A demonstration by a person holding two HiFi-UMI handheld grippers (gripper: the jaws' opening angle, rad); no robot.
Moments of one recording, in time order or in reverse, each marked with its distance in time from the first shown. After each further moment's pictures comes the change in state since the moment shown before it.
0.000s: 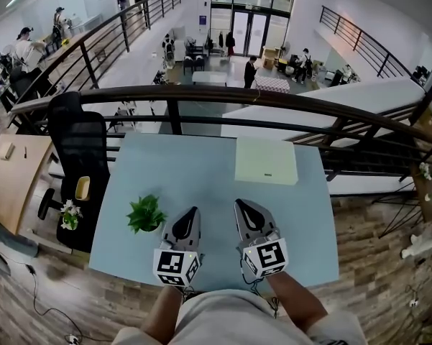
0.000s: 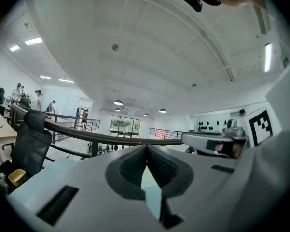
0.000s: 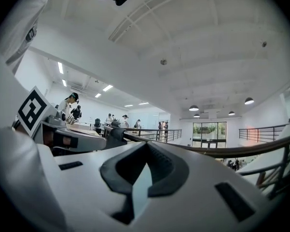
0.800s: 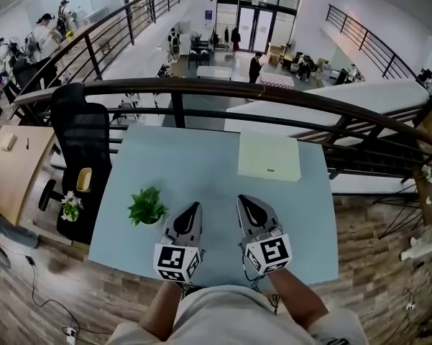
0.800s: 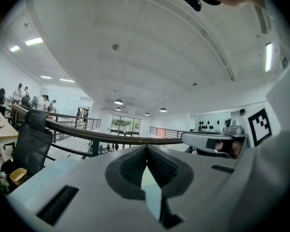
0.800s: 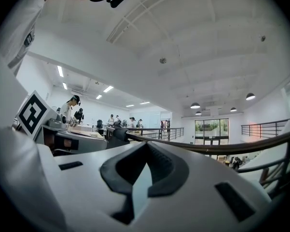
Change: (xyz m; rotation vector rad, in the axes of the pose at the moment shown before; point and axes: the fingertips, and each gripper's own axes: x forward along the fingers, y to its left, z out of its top) left arm -0.002 -0.002 -0.004 0.001 0.006 0.005; right arm -0.002 0.001 -0.004 0.035 0.009 0.022
